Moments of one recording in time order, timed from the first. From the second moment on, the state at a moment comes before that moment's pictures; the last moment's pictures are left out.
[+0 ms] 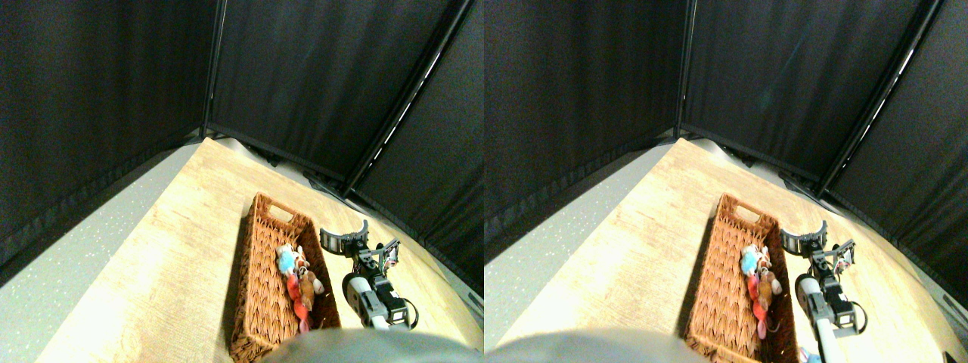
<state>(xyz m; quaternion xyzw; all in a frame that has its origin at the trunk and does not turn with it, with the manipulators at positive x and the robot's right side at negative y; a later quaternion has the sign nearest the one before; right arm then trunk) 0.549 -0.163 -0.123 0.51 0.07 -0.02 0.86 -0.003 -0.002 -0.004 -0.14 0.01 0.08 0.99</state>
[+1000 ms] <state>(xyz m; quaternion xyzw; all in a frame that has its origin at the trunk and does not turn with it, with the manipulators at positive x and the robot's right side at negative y) 0.441 -0.264 -0.175 0.59 0.04 -0.18 0.78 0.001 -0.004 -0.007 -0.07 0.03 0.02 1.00</state>
